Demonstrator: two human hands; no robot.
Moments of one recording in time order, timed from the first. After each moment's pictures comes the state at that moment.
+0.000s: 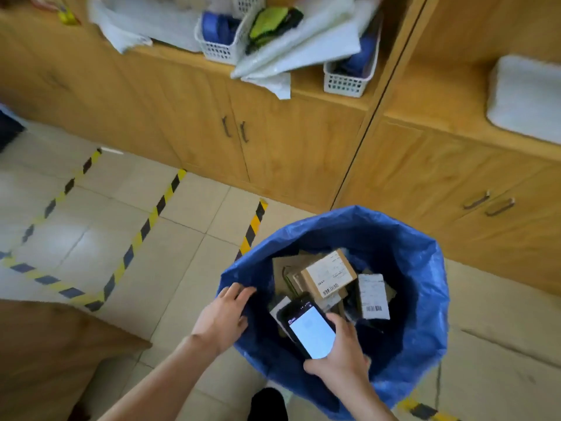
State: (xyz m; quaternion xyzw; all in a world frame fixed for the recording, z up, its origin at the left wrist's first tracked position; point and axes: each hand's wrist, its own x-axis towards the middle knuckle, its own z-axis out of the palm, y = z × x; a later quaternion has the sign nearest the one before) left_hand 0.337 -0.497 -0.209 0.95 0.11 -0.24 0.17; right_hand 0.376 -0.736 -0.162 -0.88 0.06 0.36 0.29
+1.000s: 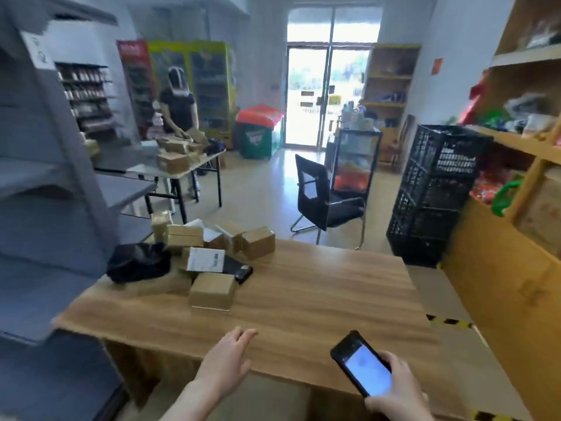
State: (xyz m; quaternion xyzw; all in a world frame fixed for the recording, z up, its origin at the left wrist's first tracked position) left_hand -0.400 -0.406 0.079 0.68 0.70 0.14 0.15; right_hand -0.074 -0.369 0.110 -0.70 -0.60 0.36 0.15
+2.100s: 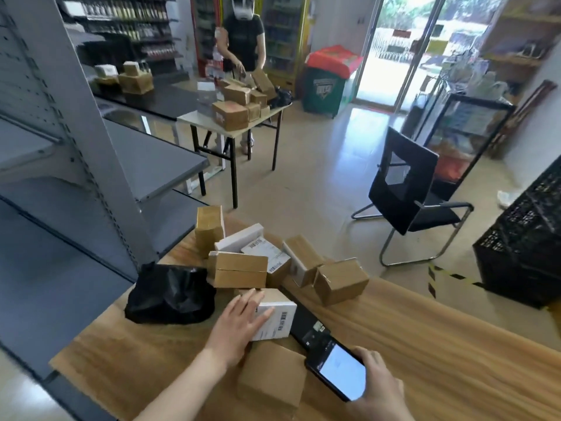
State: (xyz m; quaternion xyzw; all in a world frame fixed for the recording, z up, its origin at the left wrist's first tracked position) left_hand -0.697 -0.139 0.021 0.70 0.71 0.00 -0.03; right_hand -0.415 -0.072 0.051 -0.61 -0.73 0.31 0.02
